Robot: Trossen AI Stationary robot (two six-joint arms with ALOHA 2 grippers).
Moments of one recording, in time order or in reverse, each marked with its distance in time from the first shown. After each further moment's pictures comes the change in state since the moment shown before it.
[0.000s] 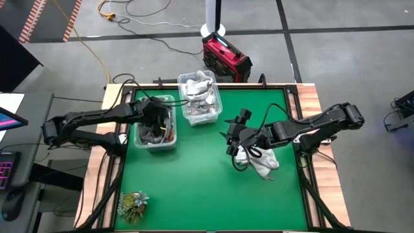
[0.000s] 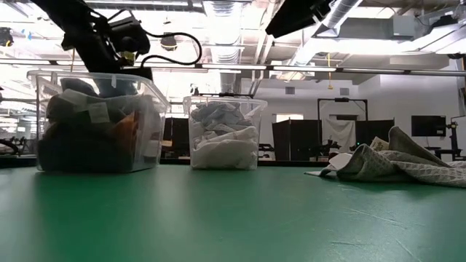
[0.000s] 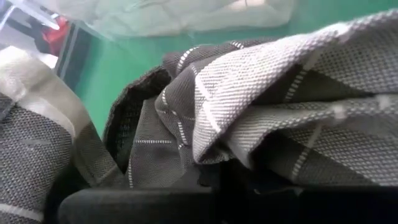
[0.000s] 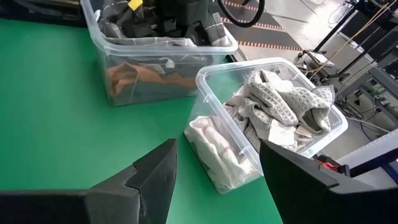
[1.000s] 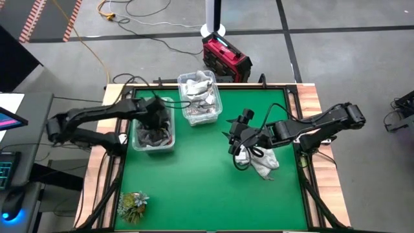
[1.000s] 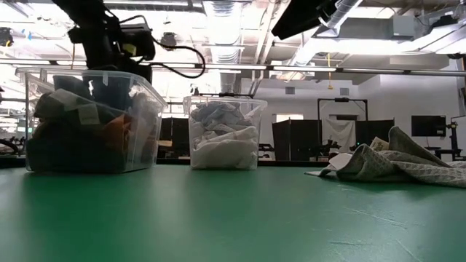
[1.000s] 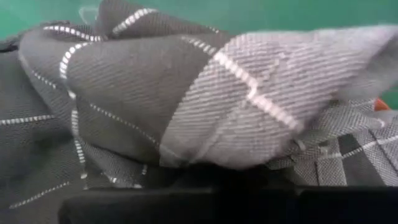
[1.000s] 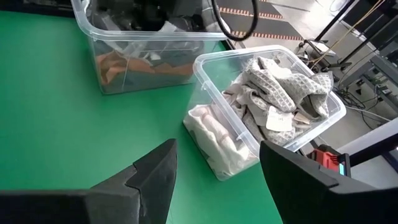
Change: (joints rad) left arm 0.028 0.121 0.084 -0.283 0.267 -0.130; right arm 0.002 -0.020 0.000 -0.067 0.002 0.052
